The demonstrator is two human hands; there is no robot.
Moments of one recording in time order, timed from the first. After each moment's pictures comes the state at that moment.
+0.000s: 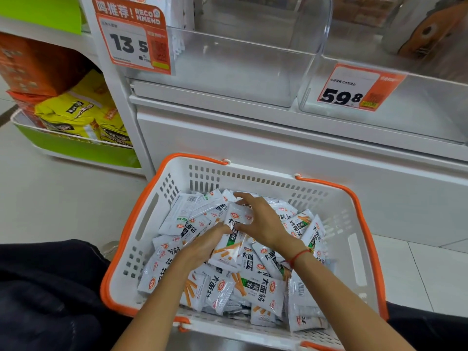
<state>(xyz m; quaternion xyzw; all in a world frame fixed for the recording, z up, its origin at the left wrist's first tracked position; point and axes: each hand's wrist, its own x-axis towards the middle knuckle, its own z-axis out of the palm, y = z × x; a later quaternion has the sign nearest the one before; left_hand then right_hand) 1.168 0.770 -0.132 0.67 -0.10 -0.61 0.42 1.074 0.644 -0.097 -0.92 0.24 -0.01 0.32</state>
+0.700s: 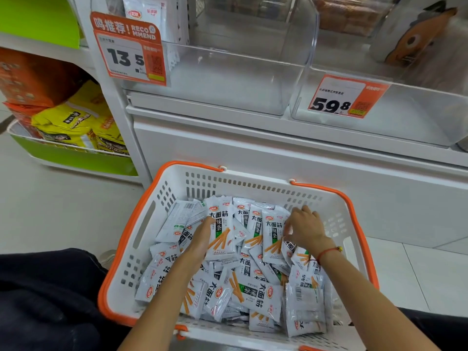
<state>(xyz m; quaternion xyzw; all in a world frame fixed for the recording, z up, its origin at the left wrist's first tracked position) 1.175 0.761 -0.147 0.68 0.04 -0.49 0.55 1.017 0.575 -0.103 -0.93 0.33 0.16 -0.01</state>
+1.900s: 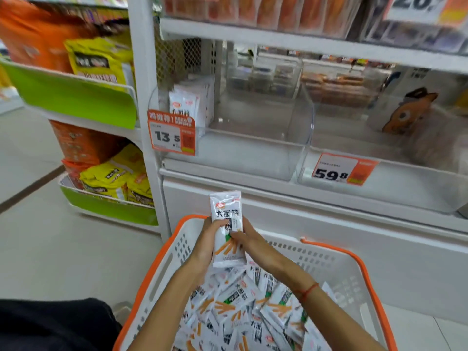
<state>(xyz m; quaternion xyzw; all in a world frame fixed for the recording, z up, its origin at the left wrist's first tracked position) 1.206 0.751 -0.016 0.57 -0.07 -0.38 0.73 1.116 0.667 0.015 -0.74 0.19 -0.04 0.64</state>
